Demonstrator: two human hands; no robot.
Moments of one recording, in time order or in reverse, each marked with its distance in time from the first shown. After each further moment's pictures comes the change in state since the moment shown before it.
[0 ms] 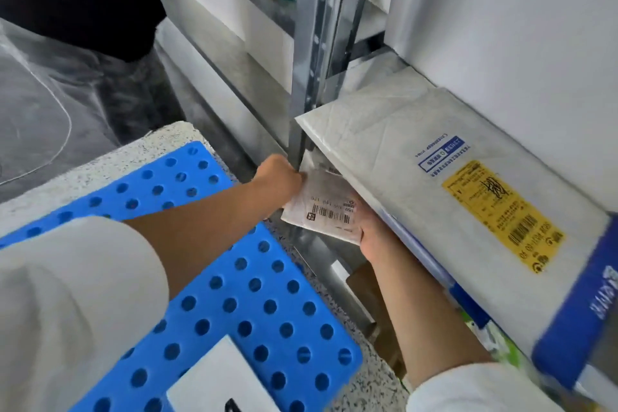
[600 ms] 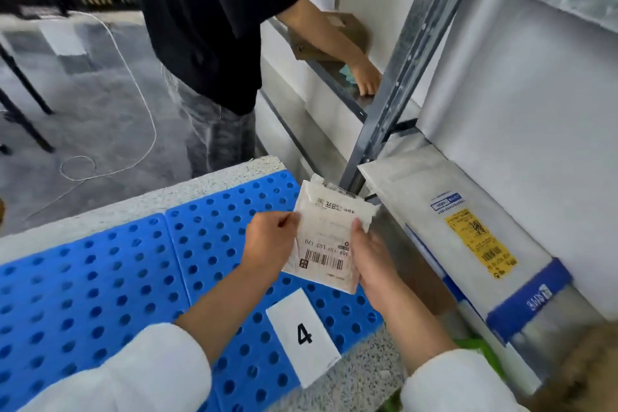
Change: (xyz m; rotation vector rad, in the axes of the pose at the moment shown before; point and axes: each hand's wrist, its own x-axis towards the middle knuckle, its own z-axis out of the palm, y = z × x) left_hand -0.204 -0.092 -0.100 -0.493 0.300 0.096; right_hand -0.196 0.028 0.047 -0.358 -0.049 -0.288
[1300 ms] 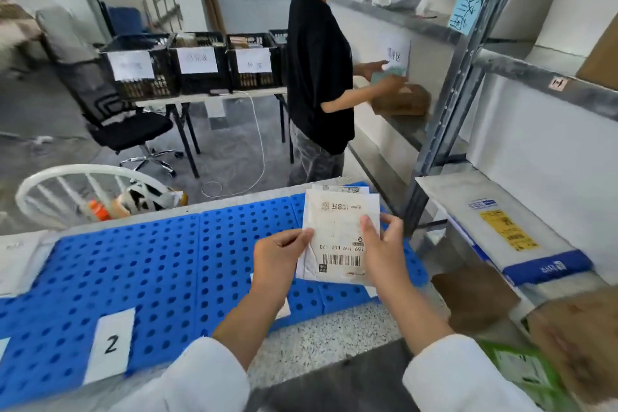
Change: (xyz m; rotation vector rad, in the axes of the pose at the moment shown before) left_hand -0.309 -0.013 -0.144 -0.470 0.277 0.044; right_hand -0.288 0.022 0.022 0.062 -0.133 -0.469
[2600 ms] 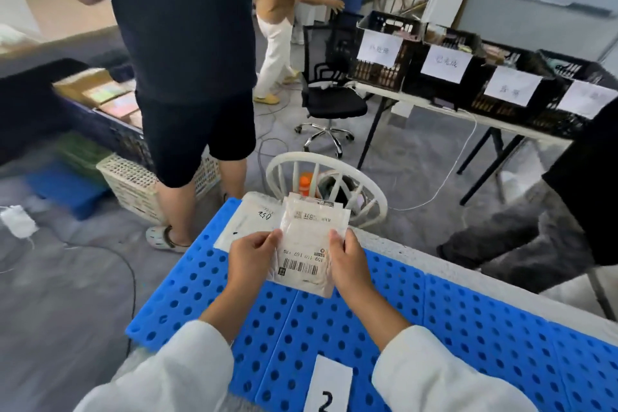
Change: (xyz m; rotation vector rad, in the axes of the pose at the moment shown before) left_hand 0.150 -0.012 -0.539 0.039 0.739 -0.097; right_hand -0.077 0.007 0.595 -0.349 -0.738 -0.124
